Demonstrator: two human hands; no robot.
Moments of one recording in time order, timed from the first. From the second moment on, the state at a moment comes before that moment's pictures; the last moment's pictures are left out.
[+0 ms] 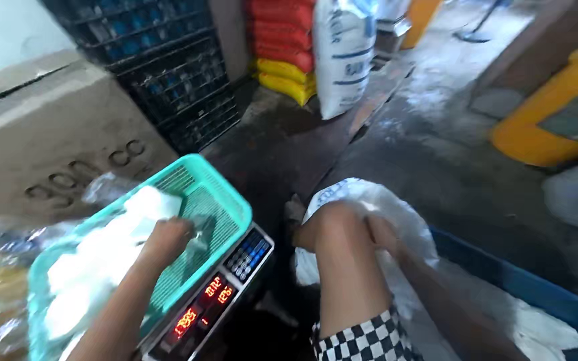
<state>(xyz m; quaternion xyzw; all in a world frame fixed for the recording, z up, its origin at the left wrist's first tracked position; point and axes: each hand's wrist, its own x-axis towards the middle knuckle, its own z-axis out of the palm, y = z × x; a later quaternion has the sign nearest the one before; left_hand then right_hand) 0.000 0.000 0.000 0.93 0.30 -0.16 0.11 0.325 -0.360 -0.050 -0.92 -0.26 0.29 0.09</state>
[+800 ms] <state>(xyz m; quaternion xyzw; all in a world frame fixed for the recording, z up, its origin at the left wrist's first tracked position) -0.059 -0.051 0.049 0.78 0.41 0.37 0.30 0.169 -0.116 0.072 -0.62 -0.57 0.32 0.43</state>
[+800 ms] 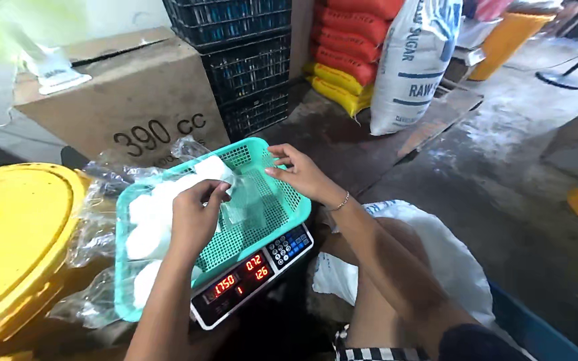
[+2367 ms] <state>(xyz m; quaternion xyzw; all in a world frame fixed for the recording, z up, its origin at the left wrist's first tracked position) -0.074 -0.036 0.043 0.69 0.50 0.41 0.32 0.197 -0.137 0.049 -0.46 -0.49 0.52 0.52</state>
